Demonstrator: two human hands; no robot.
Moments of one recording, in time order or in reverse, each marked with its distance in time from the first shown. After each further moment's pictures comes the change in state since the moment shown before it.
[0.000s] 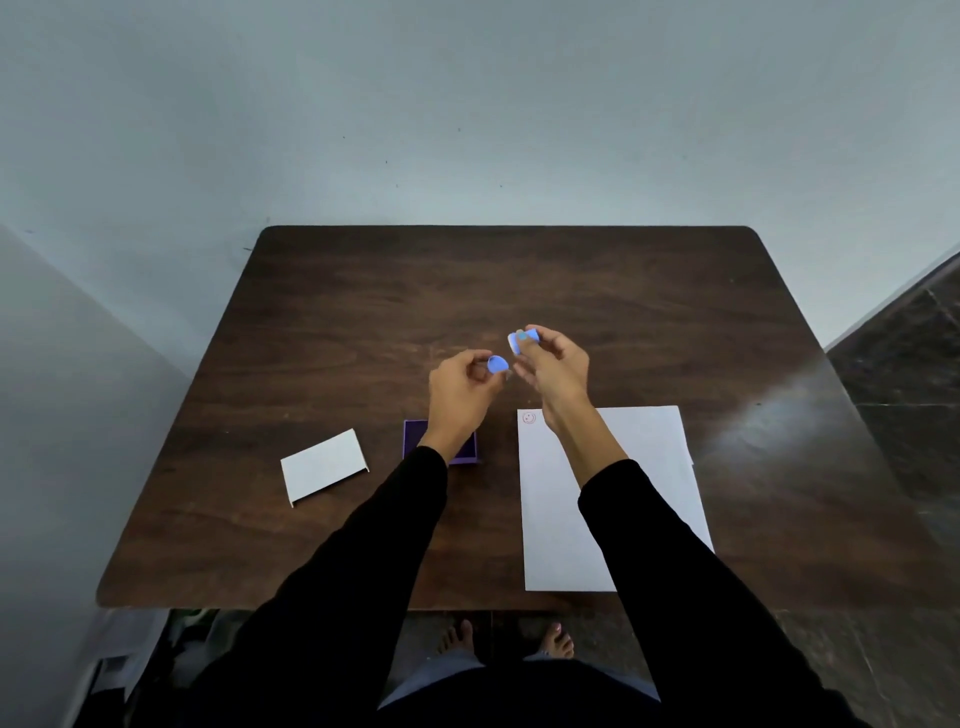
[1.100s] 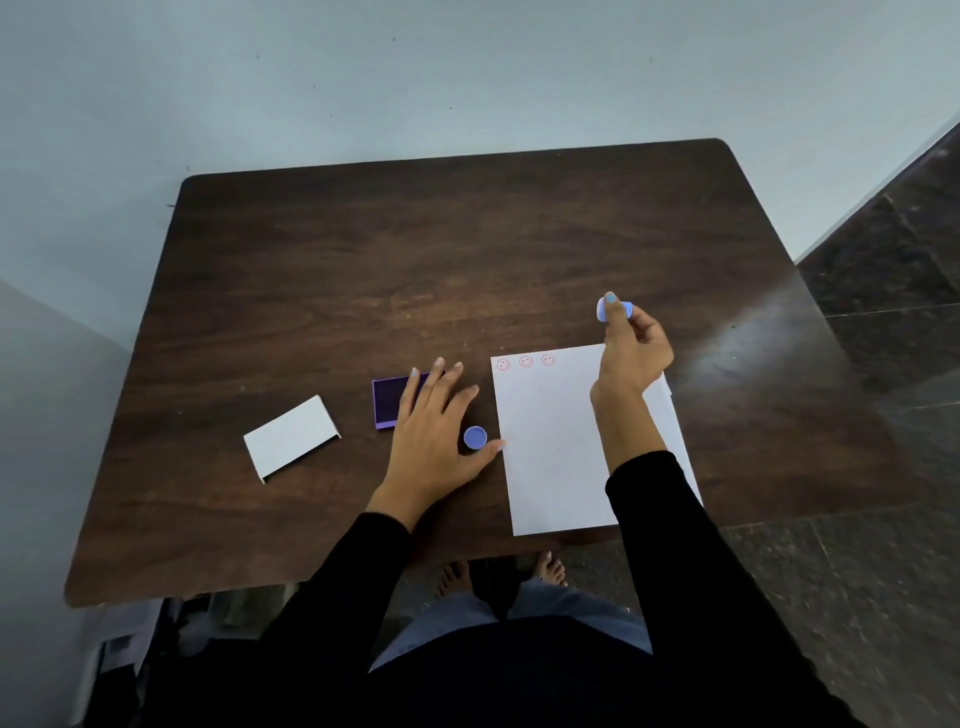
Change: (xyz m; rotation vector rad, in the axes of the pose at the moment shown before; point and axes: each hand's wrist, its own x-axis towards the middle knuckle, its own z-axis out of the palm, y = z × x) left_hand -0.079 -0.057 -0.013 0.726 -0.229 0.505; right_hand -0.006 0.011 -0.083 0.205 0.616 -0.191
